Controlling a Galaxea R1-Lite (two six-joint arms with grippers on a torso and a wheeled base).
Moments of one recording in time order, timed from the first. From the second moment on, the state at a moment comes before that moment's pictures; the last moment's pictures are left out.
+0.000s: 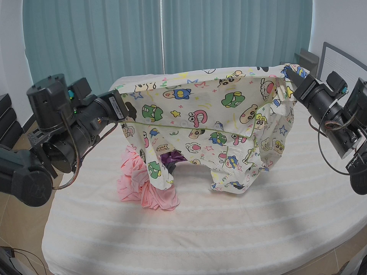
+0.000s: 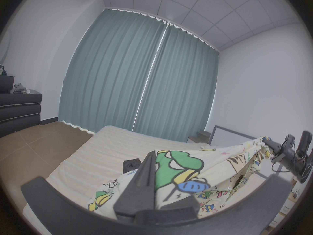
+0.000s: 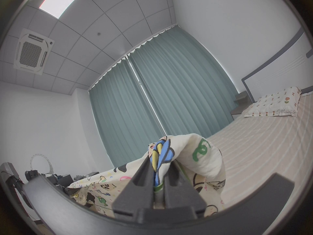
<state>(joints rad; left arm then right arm) -0.49 1.62 -0.80 -0.90 0.33 -0.27 0.43 1.59 -0.73 -1.17 -0.20 0.40</state>
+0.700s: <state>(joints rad) -0.57 1.66 -0.55 -0.90 0.33 -0.59 0.50 1.64 -0.54 -1.17 -0.22 0.56</state>
